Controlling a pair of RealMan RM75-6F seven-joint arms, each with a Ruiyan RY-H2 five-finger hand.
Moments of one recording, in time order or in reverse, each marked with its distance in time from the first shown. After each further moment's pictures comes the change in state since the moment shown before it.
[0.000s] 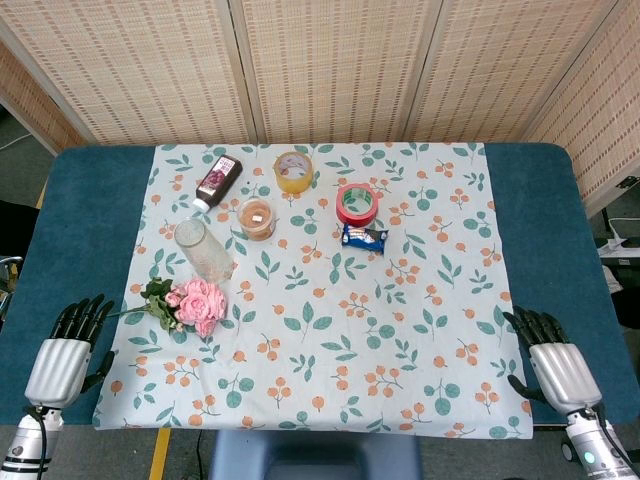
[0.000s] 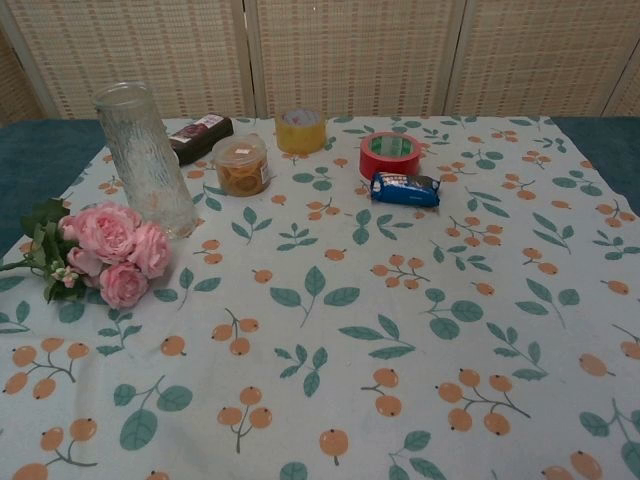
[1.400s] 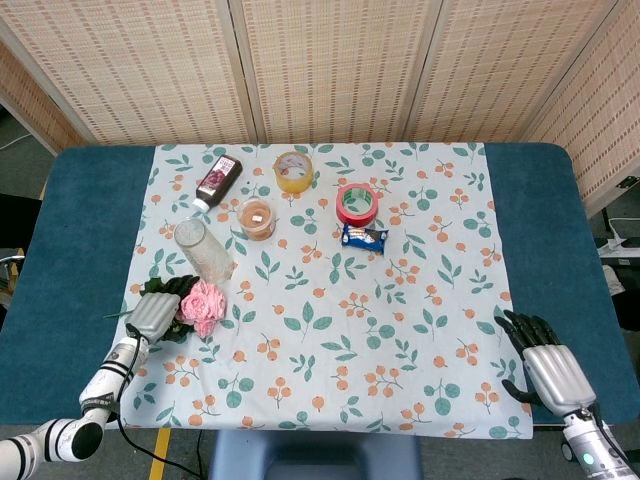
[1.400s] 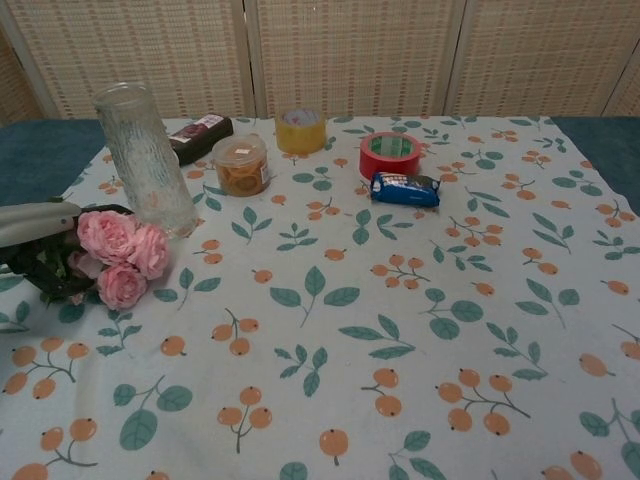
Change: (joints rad) left arm -0.423 -0.141 -0.130 0.077 -0.489 -0.664 0.098; right arm 0.017 0.019 -0.021 0.000 -0.039 -0.030 0.055
